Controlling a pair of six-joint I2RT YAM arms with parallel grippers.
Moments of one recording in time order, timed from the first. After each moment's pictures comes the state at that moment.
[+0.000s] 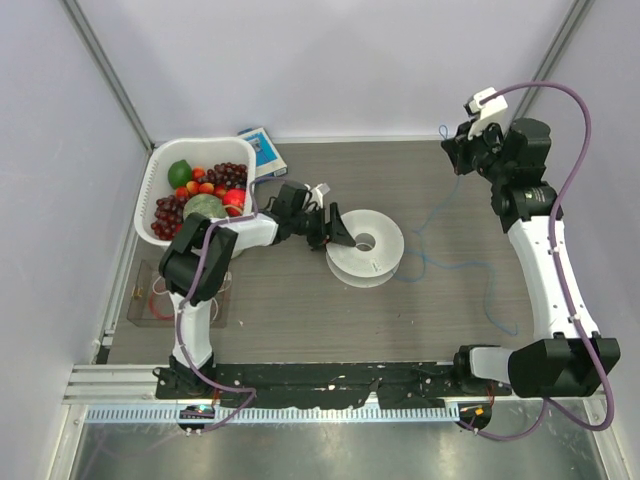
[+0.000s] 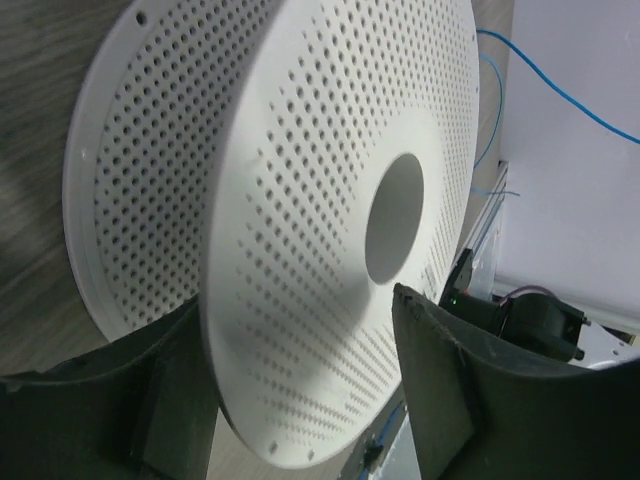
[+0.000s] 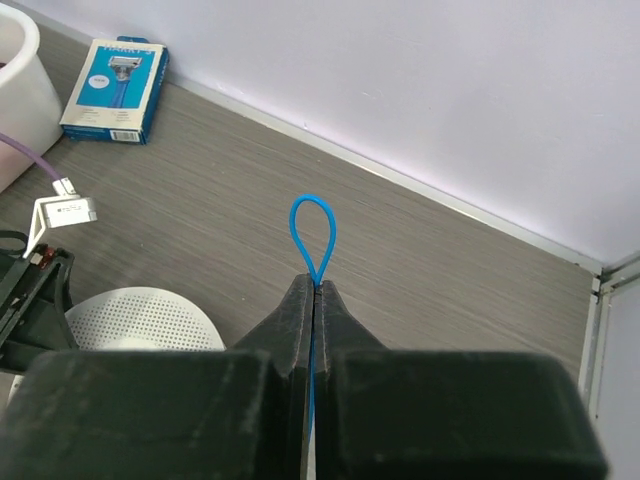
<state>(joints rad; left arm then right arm) -0.52 1.99 1.20 0.06 0.70 -0.71 0.00 1.26 1.34 -0.28 -0.41 -0.20</state>
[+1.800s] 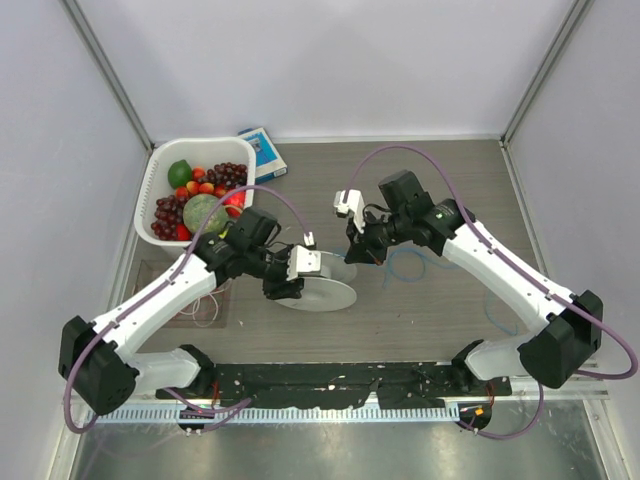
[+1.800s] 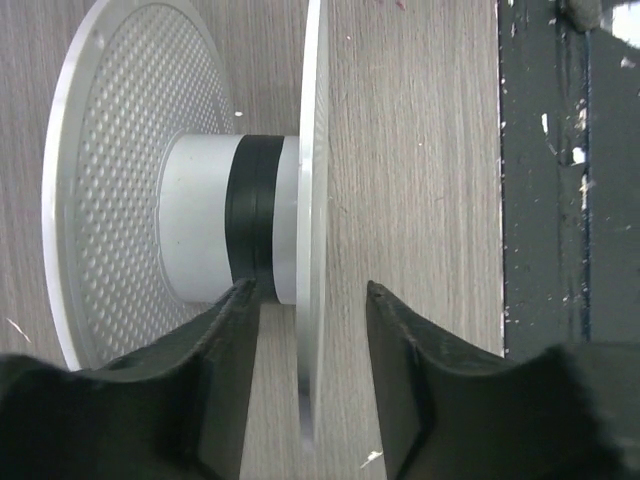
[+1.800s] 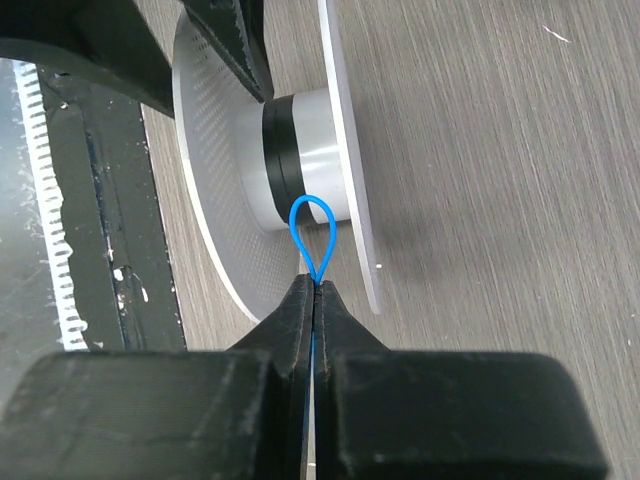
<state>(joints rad) -0.66 1.22 1.00 -0.75 0.61 0.78 0.62 1.35 1.26 -0.75 -0.63 -0.42</state>
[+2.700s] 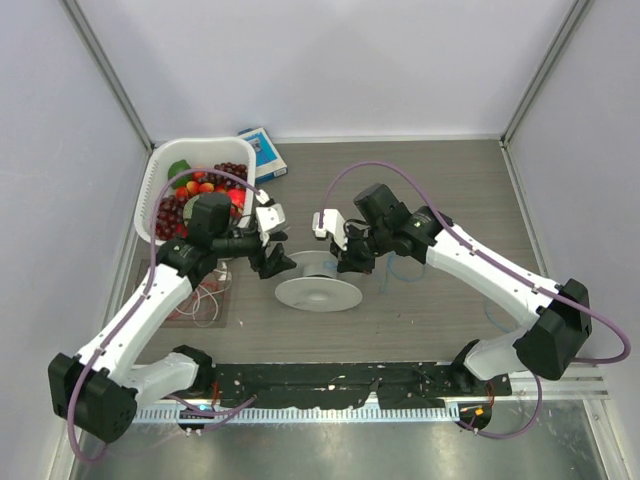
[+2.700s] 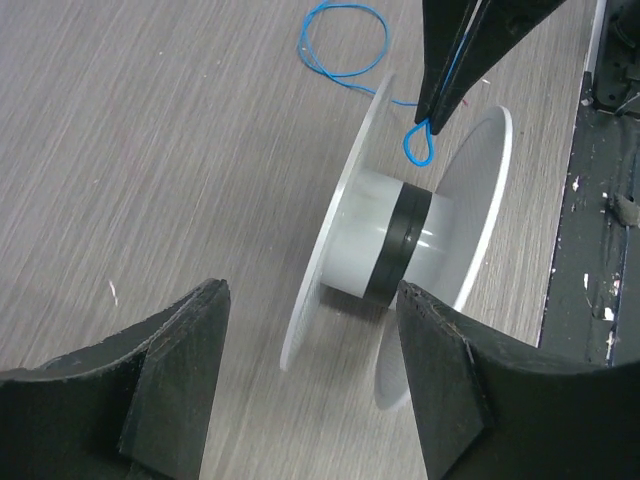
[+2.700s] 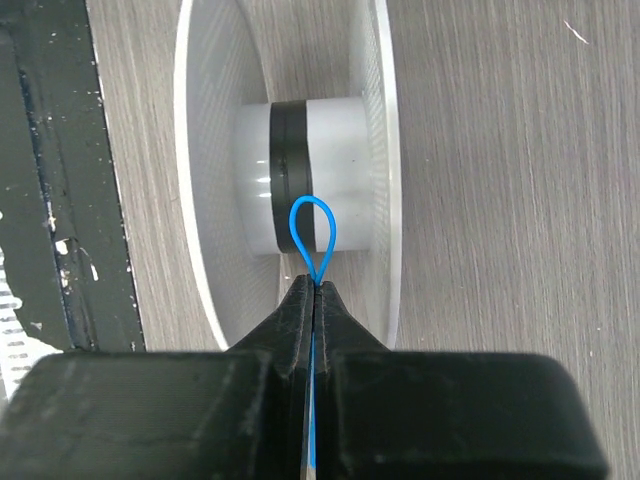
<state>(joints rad) -0.42 1.04 0.93 -0.47 0.73 0.45 0.77 1.40 1.26 -0.75 -0.46 -0.52</state>
